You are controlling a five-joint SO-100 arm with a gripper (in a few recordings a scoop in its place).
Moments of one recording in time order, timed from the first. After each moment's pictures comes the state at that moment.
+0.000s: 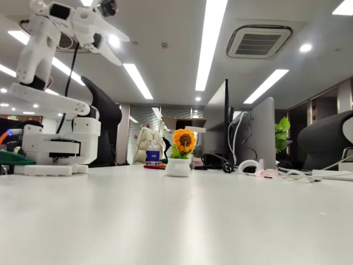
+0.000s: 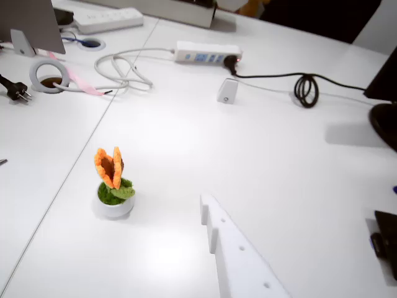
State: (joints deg) arm -10.6 159.1 83.0 98.3 -100.7
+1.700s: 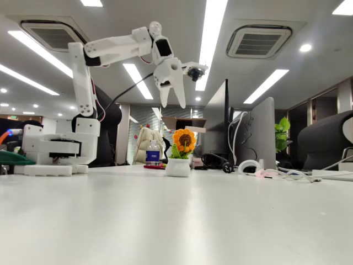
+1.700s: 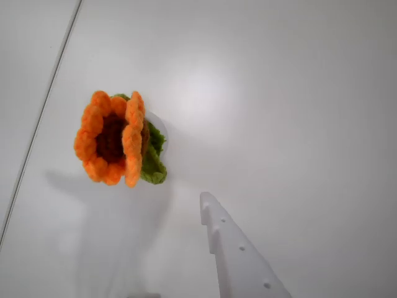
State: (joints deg) arm -19.6 98.2 75.0 91.6 -100.2
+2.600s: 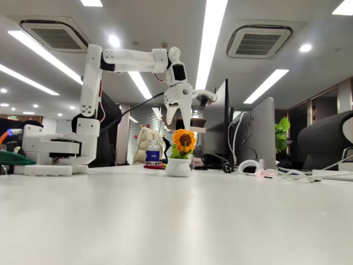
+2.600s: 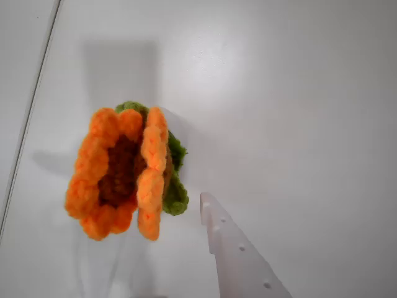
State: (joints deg) arm -22.8 86.7 75.0 88.5 -98.3
